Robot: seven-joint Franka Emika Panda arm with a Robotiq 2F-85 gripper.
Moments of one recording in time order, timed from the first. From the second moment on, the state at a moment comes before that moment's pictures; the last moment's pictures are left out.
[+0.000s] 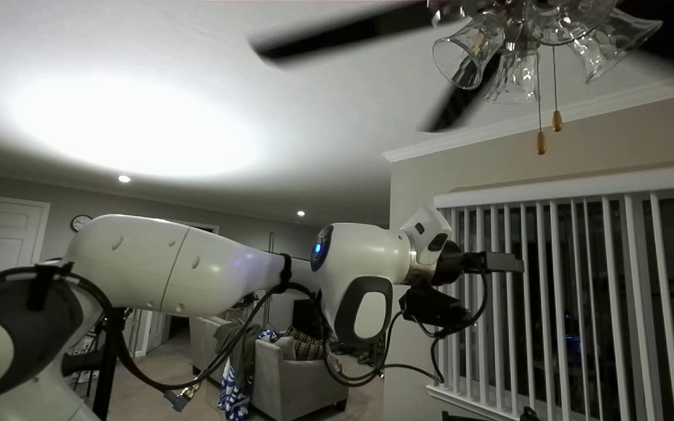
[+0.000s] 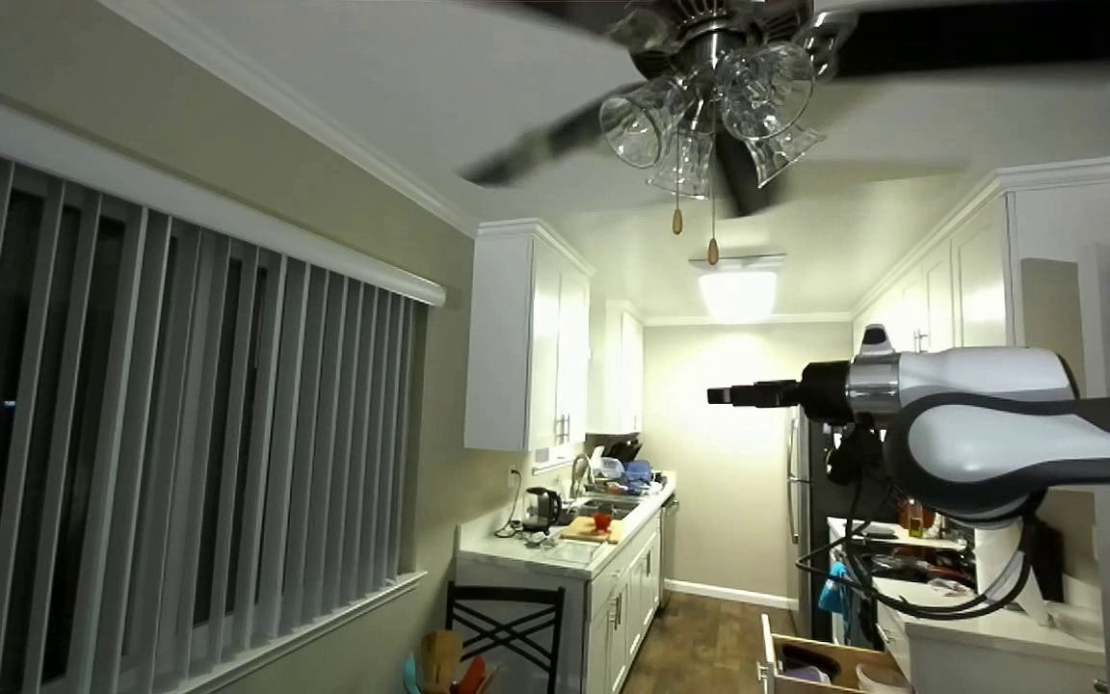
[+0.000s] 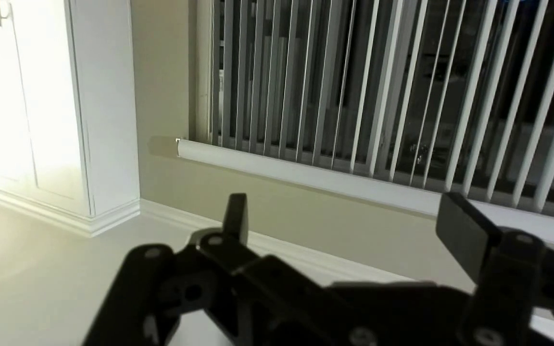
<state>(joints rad) 0.38 -0.68 -0.25 -2.42 0.11 3.30 -0.34</state>
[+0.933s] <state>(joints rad) -0.06 -0.55 0.06 -2.05 -0.02 3.30 -0.25</state>
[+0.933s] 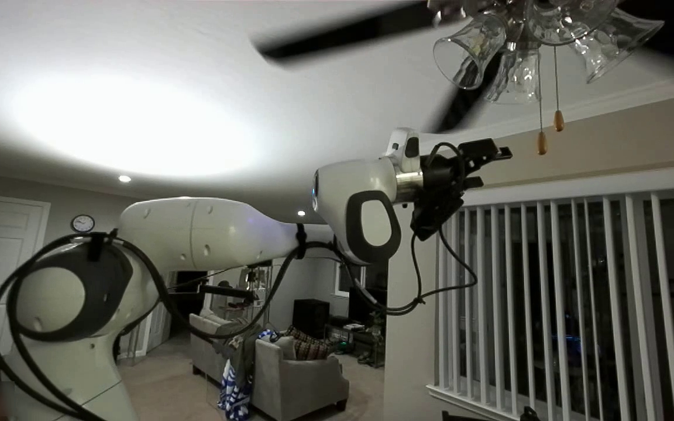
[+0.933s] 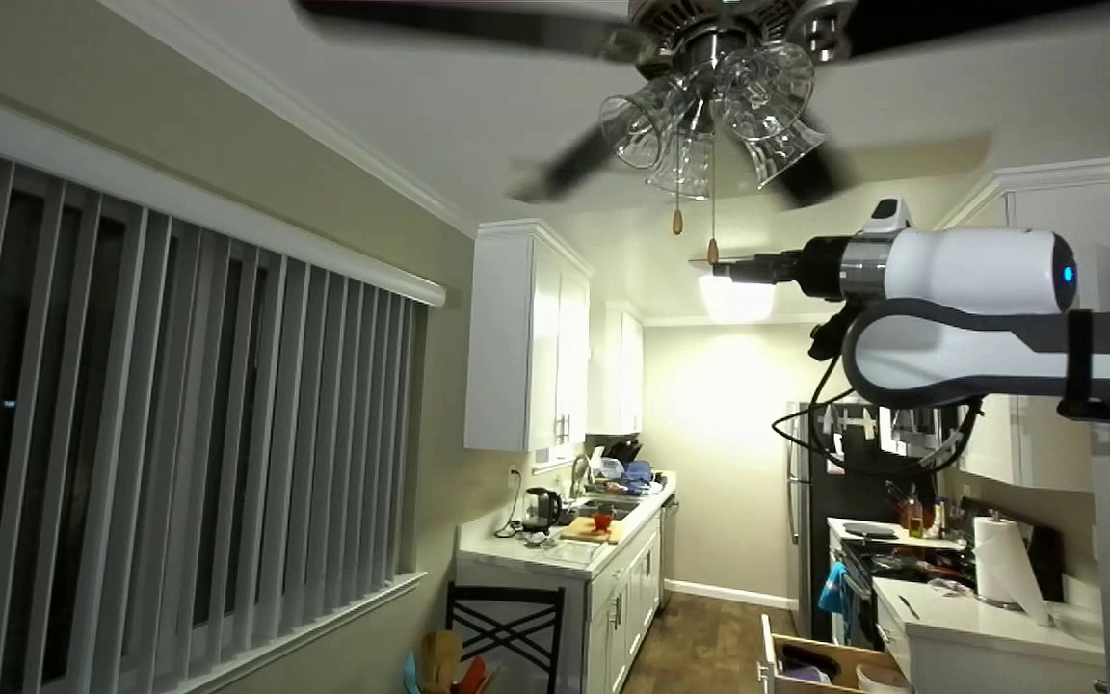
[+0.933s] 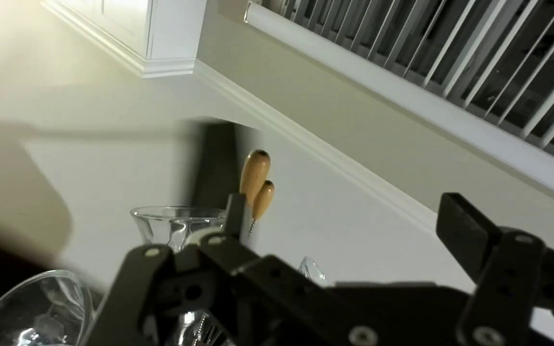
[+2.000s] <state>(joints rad) -0.67 -0.39 0.51 -1.73 -0.02 3.19 -0.18</state>
